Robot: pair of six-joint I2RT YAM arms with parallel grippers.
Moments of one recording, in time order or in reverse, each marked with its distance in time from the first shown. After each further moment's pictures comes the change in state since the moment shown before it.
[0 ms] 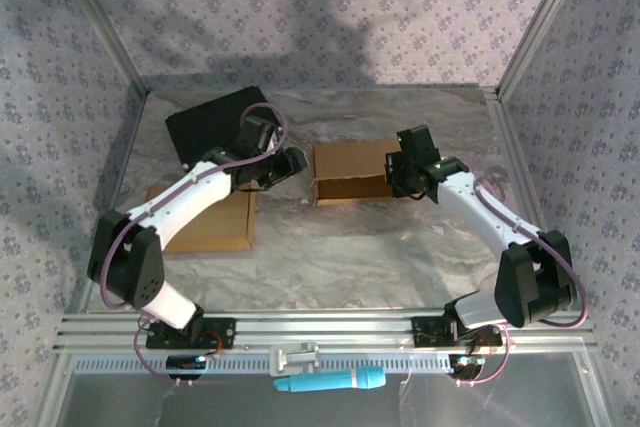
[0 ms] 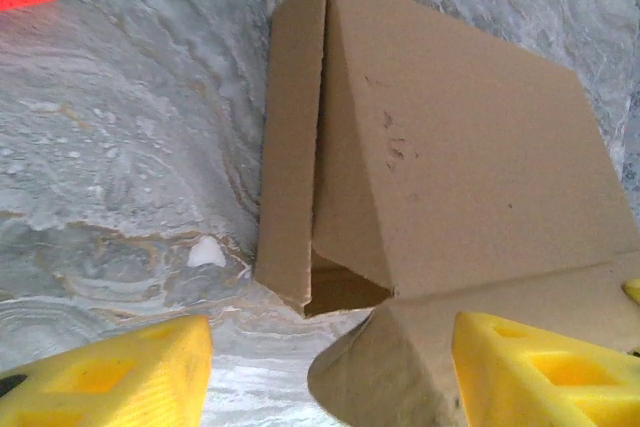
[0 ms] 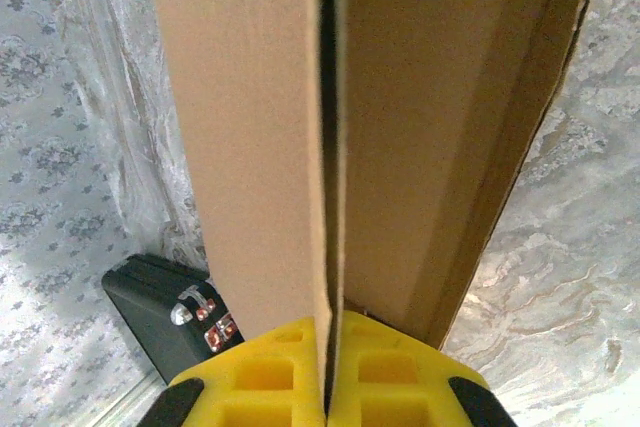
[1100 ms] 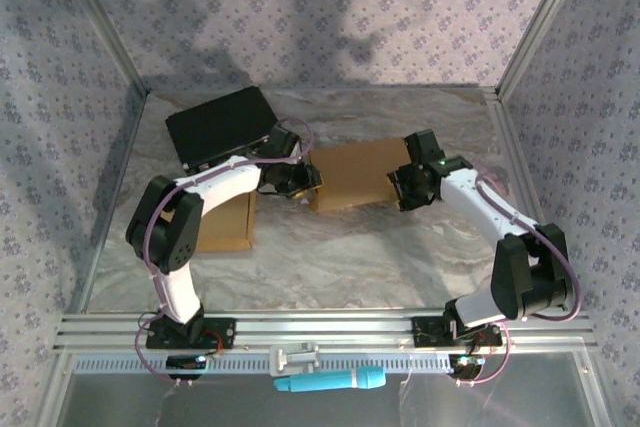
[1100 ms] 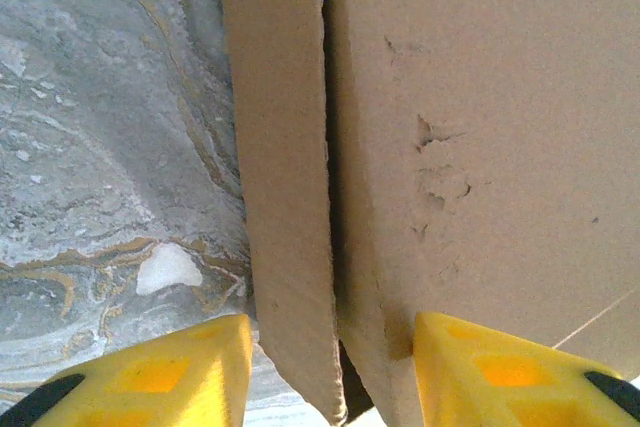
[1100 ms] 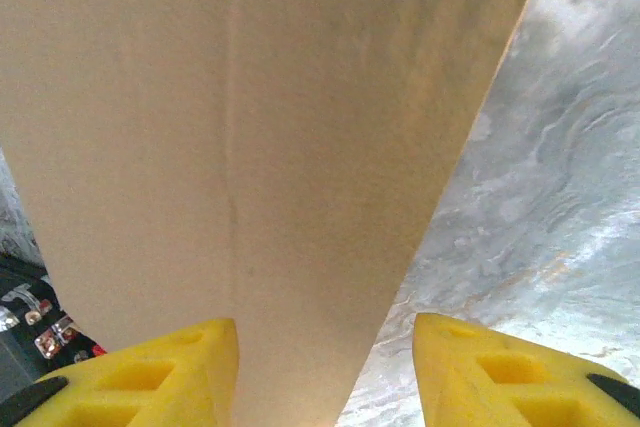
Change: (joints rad) left arm -0.043 0.255 0.047 0.051 0.098 0.055; right arm -0.081 0.035 0.022 -0.211 -0.100 -0.304
